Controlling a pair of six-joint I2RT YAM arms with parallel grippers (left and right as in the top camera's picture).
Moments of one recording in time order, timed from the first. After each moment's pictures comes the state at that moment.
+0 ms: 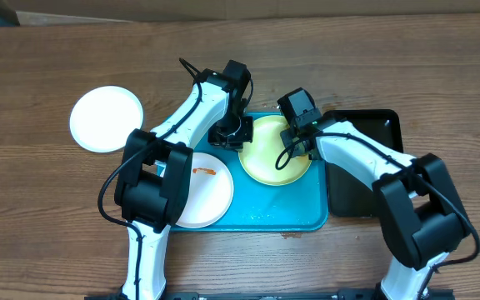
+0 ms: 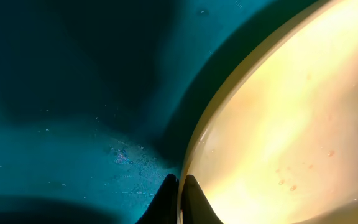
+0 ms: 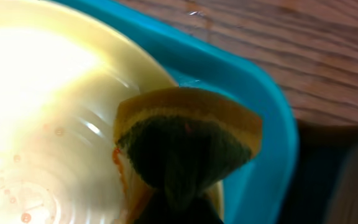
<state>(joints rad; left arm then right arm) -0.40 2.22 1.71 -1.09 0.21 -0.36 0.47 1.94 1.21 -0.49 0.19 0.07</state>
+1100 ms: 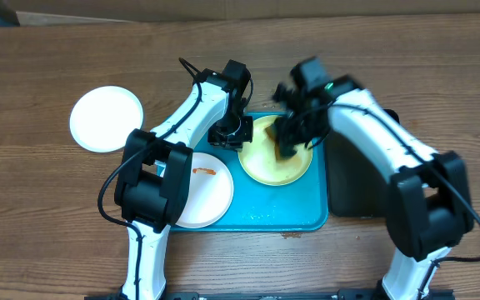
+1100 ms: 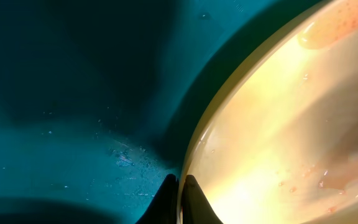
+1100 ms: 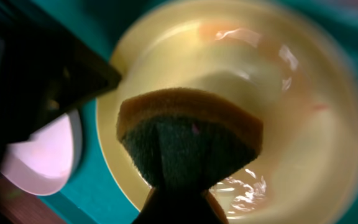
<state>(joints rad) -0.40 2.22 1.71 -1.08 0.21 -0.36 0.36 1.95 1.55 -0.97 -0.39 0.03</state>
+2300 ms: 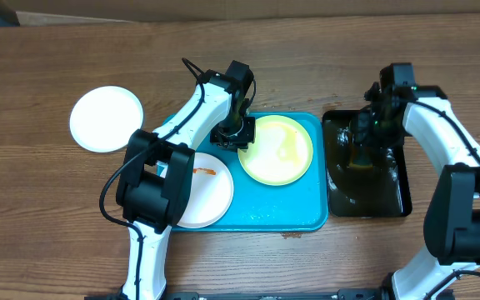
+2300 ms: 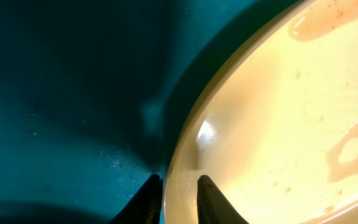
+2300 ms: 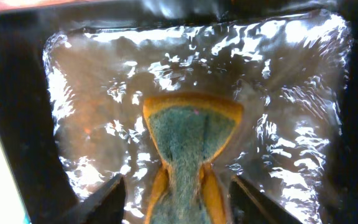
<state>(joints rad) -0.41 2.22 1.71 -1.08 0.20 -0.36 -0.01 1.86 1.32 -0.89 -0.09 0.09</state>
